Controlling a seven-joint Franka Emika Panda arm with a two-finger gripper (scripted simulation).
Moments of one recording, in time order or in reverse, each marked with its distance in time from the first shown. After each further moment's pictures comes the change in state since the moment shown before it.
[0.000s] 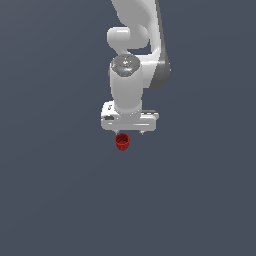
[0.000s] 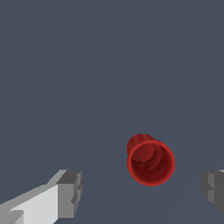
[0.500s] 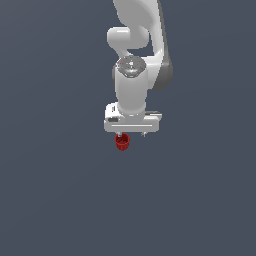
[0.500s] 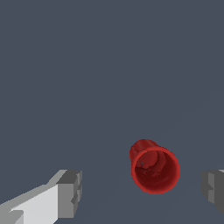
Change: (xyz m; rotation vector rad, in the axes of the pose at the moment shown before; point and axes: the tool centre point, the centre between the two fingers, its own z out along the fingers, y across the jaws) arm 0.006 -0.009 0.003 -0.015 0.019 -0.046
